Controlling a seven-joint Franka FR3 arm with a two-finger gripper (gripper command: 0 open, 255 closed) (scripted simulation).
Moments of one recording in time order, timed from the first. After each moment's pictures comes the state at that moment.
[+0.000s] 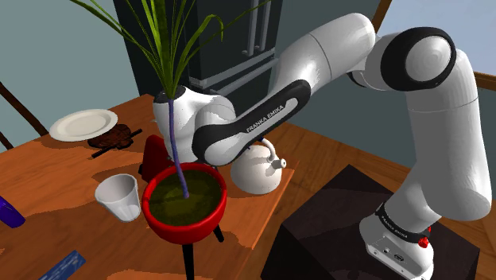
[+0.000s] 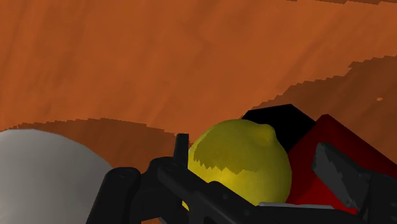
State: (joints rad) arm 0.25 0.64 0.63 -1.68 -0.46 2.07 1.76
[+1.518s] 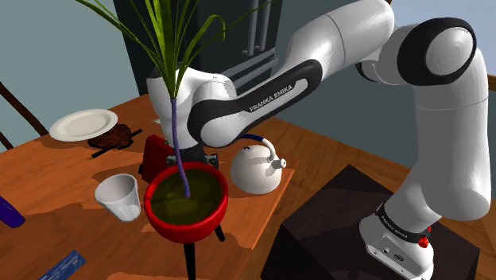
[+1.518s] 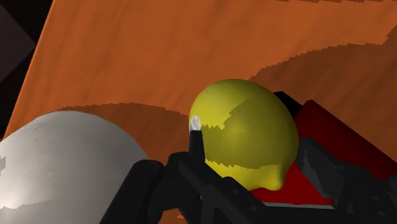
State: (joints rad) arm 0.24 0.57 0.66 -1.64 -0.41 1.96 1.72
